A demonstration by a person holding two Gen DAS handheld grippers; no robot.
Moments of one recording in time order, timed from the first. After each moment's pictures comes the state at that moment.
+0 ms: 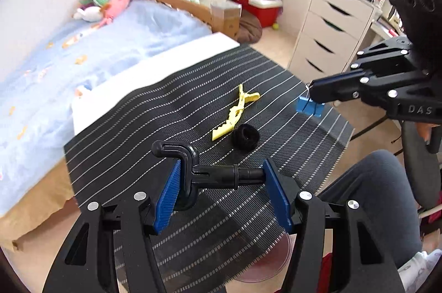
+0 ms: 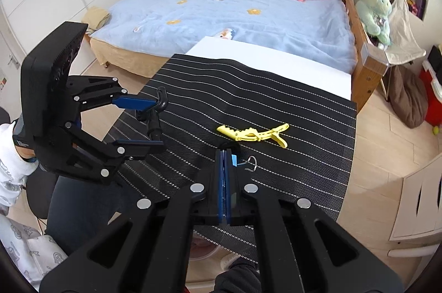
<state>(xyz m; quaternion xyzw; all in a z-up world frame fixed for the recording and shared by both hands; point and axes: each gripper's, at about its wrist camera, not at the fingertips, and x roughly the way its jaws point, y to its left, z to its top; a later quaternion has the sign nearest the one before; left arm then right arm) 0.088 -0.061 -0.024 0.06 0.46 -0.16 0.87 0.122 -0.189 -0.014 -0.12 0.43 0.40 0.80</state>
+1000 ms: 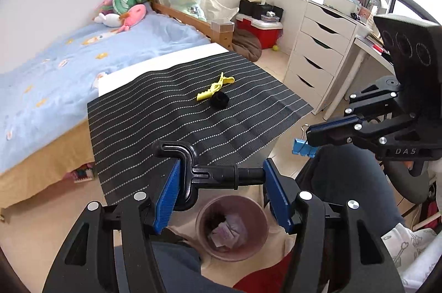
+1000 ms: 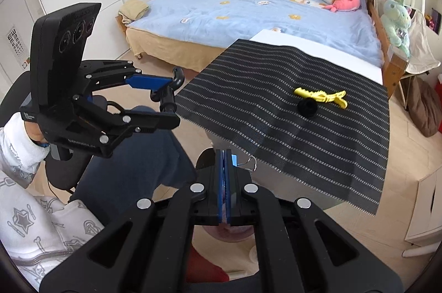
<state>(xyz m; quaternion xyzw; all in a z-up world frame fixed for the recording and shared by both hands) -0.046 -0.056 -0.007 0.02 0.41 -0.14 0.90 -0.021 -0.193 -0.022 -0.12 0.41 0.46 0.78</state>
